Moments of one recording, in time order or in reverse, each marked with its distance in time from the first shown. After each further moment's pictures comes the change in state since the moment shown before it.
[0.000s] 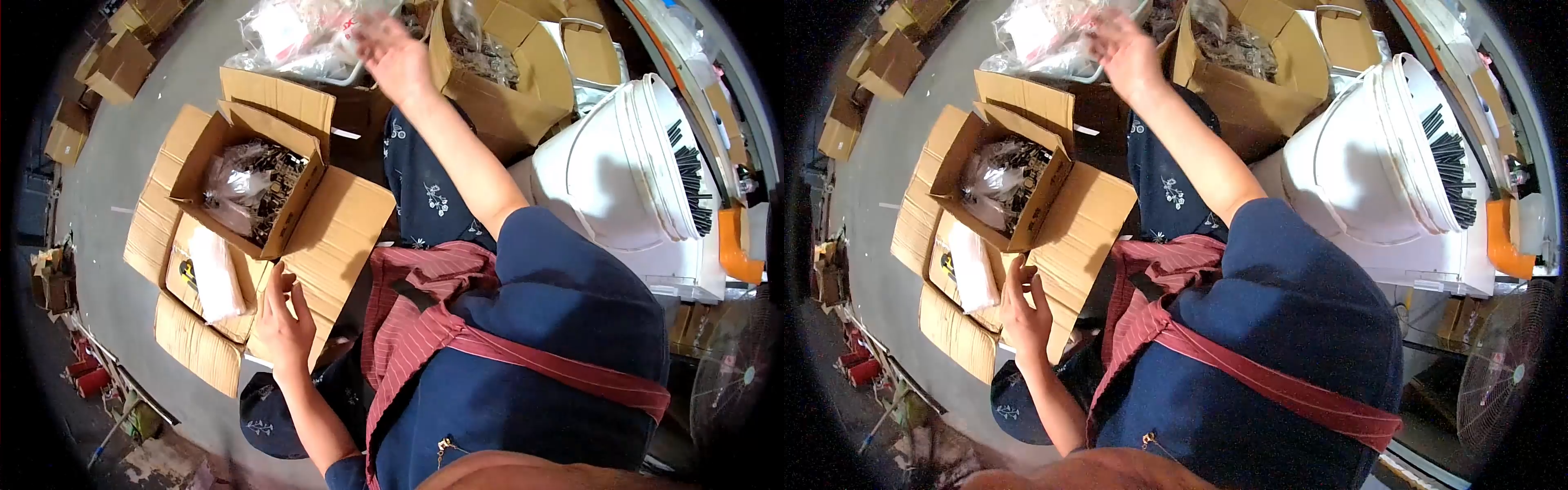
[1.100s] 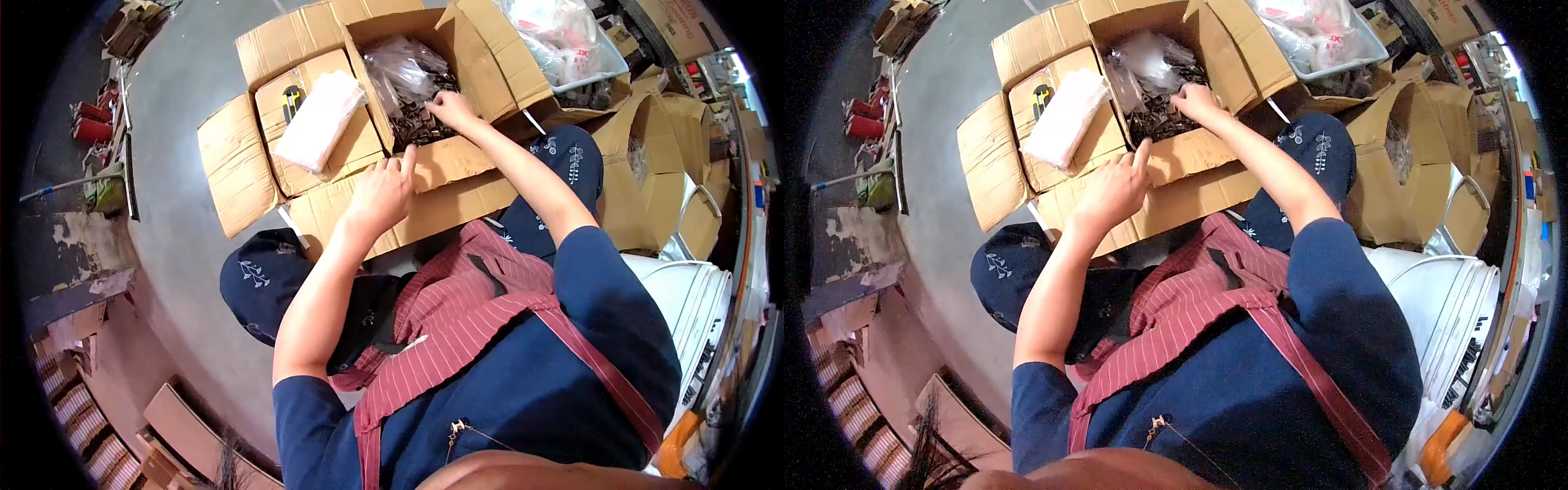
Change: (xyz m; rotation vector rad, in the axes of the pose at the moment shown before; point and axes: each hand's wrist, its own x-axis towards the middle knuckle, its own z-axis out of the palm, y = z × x) left_hand 0.007 -0.049 0.023 0.326 -0.310 -0.092; right_hand -0.053 0.275 -0.028 -1.803 -0.789 0.251
